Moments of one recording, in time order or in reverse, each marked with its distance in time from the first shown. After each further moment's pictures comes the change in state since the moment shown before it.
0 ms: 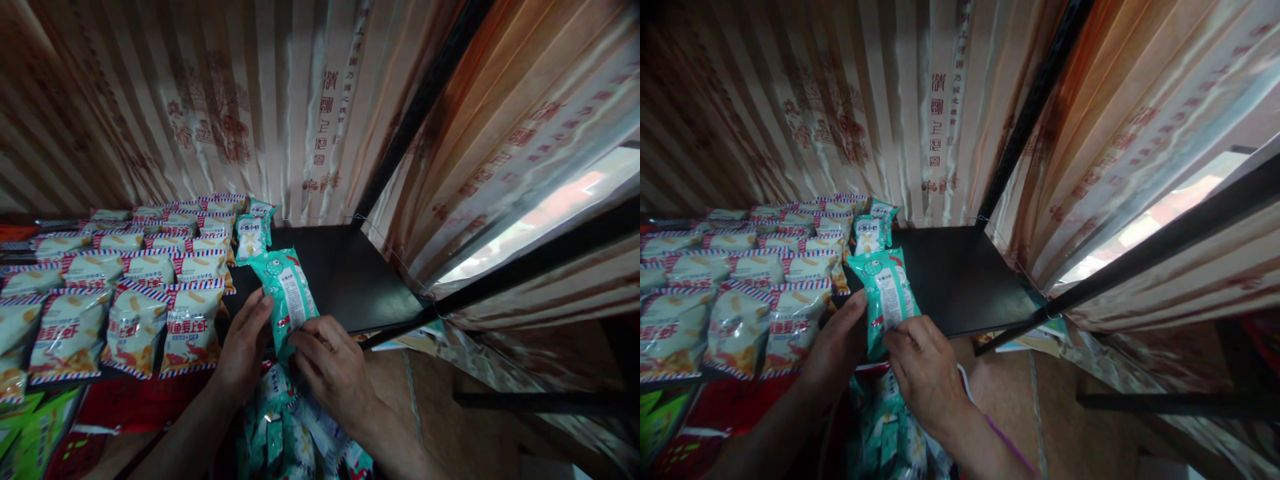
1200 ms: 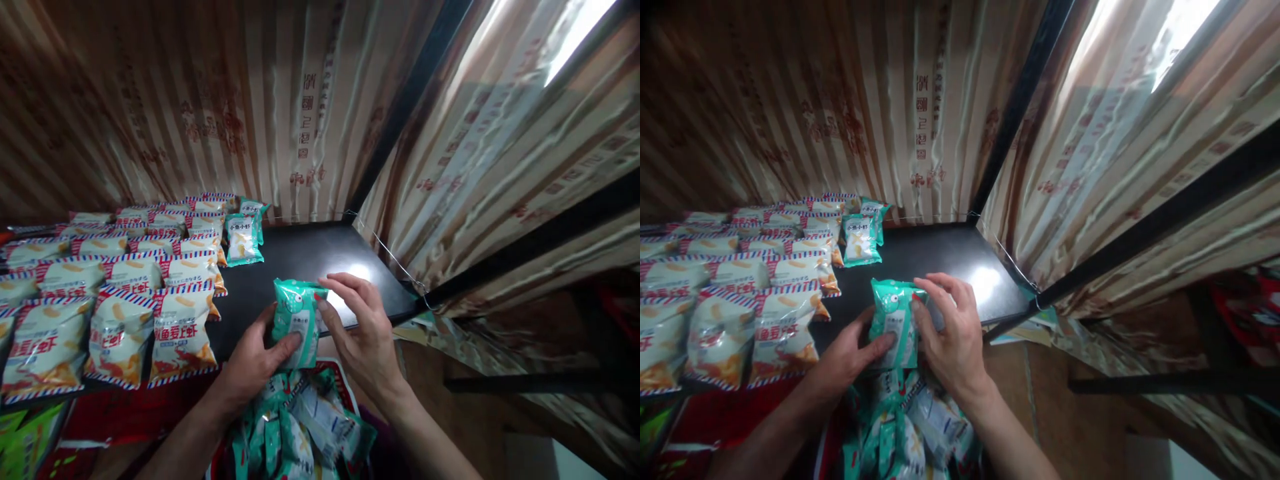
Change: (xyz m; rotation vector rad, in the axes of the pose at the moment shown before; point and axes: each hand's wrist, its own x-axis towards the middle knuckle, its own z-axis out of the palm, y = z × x) left_hand 0.002 -0.014 -0.006 0.379 -0.332 -0.060; right_hand 0.018 0.025 -0.027 0.014 0.203 0.288
